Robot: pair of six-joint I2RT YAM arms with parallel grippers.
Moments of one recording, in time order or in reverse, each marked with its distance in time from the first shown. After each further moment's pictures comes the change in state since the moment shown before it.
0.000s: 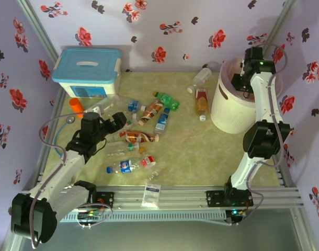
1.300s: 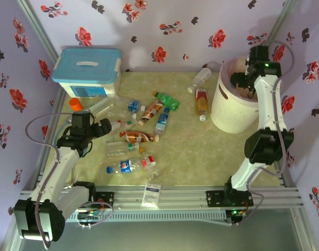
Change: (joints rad) left arm 0.173 0.005 0.113 -0.402 -0.127 0.235; right arm -0.007 -0.116 -0.021 0.013 0.072 -0.027
